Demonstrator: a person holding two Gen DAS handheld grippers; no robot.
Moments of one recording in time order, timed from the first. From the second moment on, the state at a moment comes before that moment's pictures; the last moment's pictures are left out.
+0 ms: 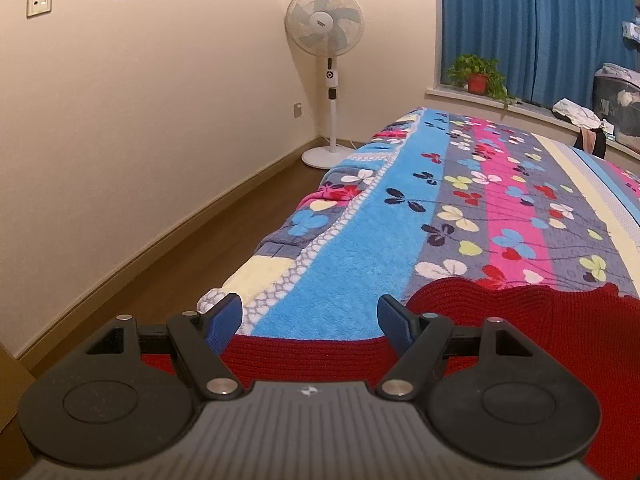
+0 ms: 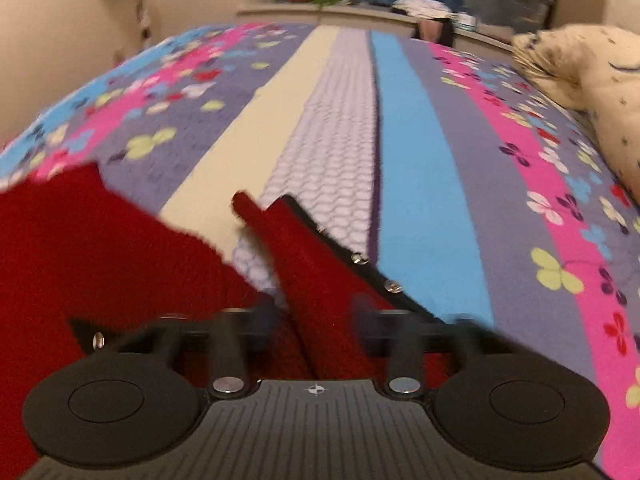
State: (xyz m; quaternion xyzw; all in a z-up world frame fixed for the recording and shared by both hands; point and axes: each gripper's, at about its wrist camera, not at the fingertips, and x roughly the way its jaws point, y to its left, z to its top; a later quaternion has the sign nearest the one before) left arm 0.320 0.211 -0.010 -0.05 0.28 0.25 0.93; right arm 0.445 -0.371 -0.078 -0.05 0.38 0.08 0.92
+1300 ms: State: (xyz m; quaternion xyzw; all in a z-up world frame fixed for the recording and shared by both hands) left arm 0.314 0.223 0.006 -0.10 0.27 0.24 0.93; right arm 0.502 -0.293 -0.067 0.07 0.48 0.06 0.87
